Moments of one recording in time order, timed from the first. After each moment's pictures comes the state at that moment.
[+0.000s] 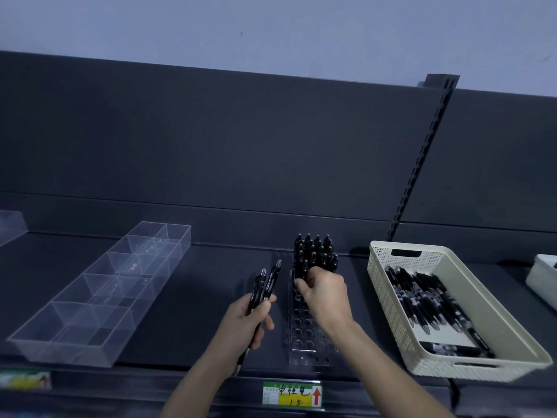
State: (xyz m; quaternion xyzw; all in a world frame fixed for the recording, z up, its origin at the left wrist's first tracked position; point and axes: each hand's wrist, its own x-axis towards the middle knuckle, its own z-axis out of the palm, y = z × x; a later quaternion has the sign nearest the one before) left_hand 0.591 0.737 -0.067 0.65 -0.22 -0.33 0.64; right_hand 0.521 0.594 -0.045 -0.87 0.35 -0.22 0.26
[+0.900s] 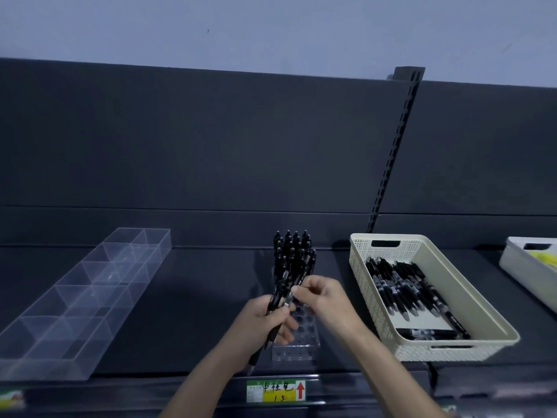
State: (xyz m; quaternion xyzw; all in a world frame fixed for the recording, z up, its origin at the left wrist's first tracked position) left_hand 0.564 0.705 -0.052 0.65 -0.31 -0.40 0.56; right_hand 0.474 0.590 -0.034 -0.73 0.27 -0.19 0.60
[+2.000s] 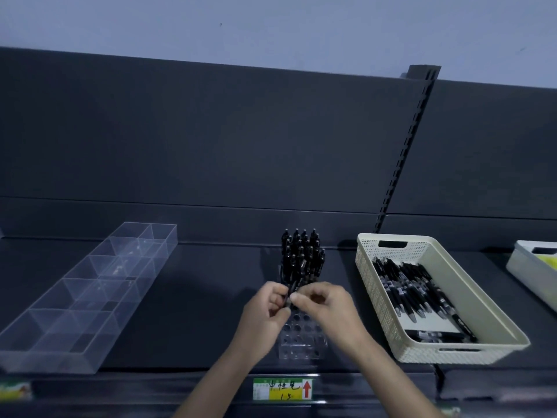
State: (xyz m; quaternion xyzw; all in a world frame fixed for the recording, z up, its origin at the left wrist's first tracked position) left_hand 0.567 0.703 -0.064 0.71 -0.38 -0.21 0.56; right_hand 0.473 0.601 -0.038 -0.82 0.28 -0.21 0.45
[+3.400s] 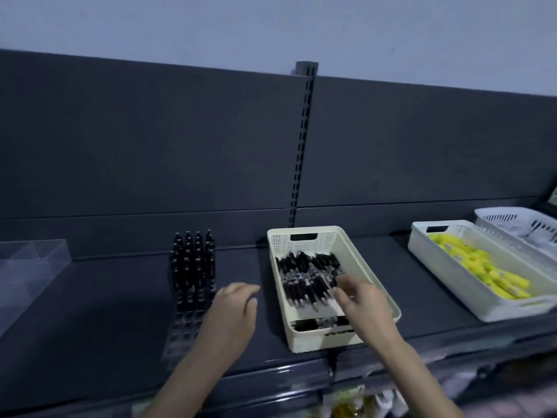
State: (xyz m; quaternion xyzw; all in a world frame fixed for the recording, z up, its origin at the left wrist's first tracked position) left_hand 0.473 0.609 -0.042 0.80 -0.48 -0.08 0.35; right_hand 0.307 0.471 -0.029 -0.83 0.43 -0.25 0.26
